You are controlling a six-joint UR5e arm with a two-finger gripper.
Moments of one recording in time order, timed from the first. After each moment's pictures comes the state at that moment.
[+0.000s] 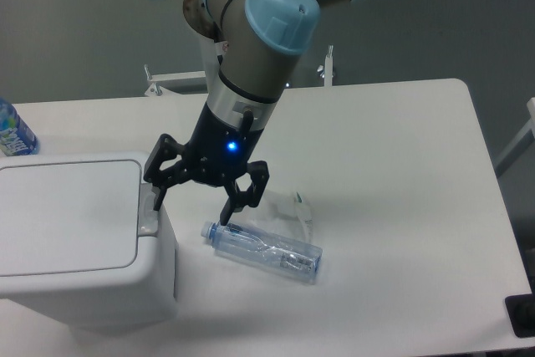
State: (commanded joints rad) arm 2.35 -1.83 -1.45 -1.13 1.02 0.27
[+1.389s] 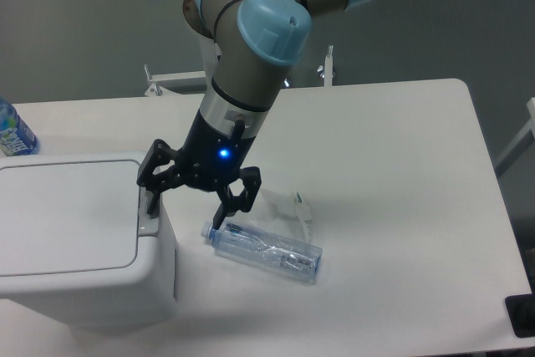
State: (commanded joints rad) arm 2.34 -1.84 -1.46 -1.13 1.01 0.27
